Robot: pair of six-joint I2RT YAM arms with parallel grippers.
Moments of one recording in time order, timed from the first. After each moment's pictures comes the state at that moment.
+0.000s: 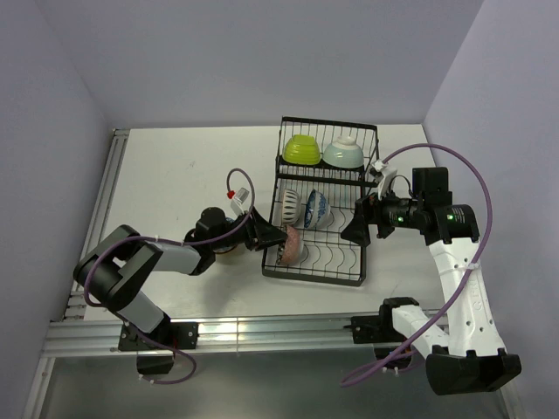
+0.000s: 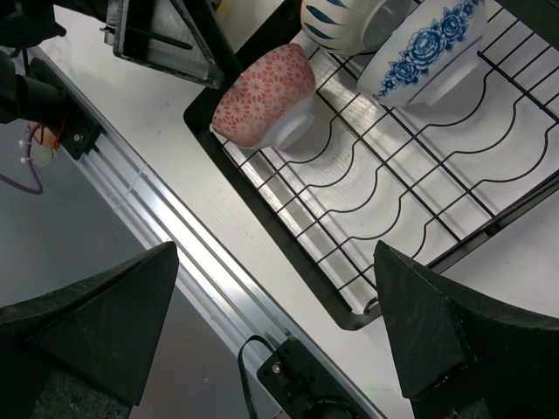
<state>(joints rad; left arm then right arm) -0.66 1.59 0.46 0.96 0.57 -1.24 0.01 0.93 1.15 -1.12 -0.75 -0.24</state>
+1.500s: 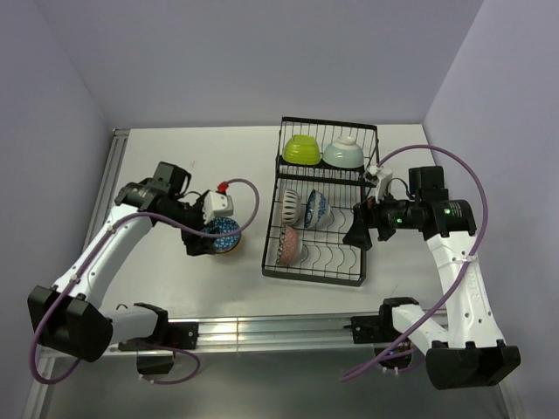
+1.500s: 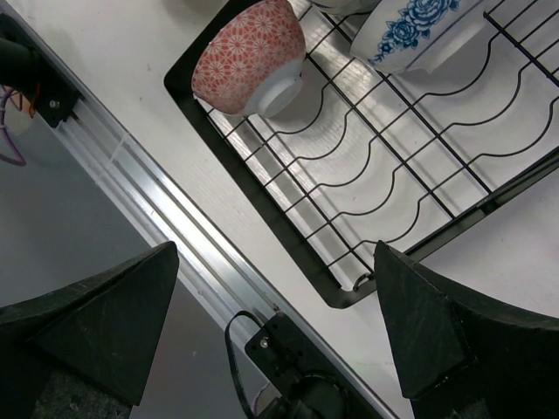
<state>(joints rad) -0.30 1.23 1.14 -1.08 0.66 0.88 0.01 0.97 1.15 -1.19 -0.72 -0.34</state>
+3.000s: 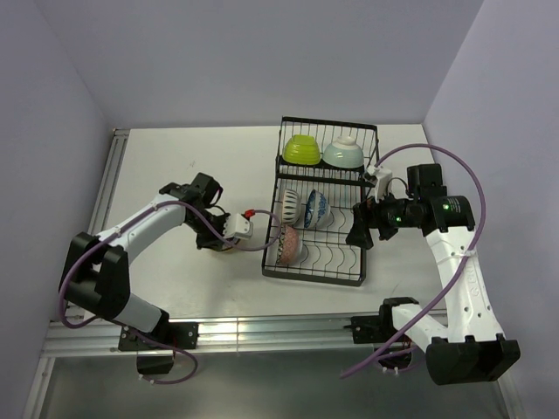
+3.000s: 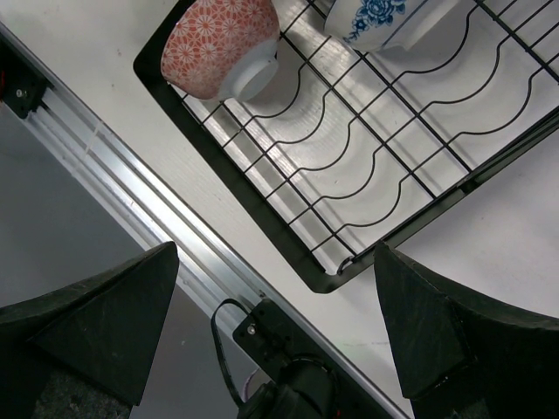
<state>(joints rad) -0.45 1.50 1.03 -0.94 0.46 1.11 0.01 1.00 1.16 -1.22 -0.65 -0.36</state>
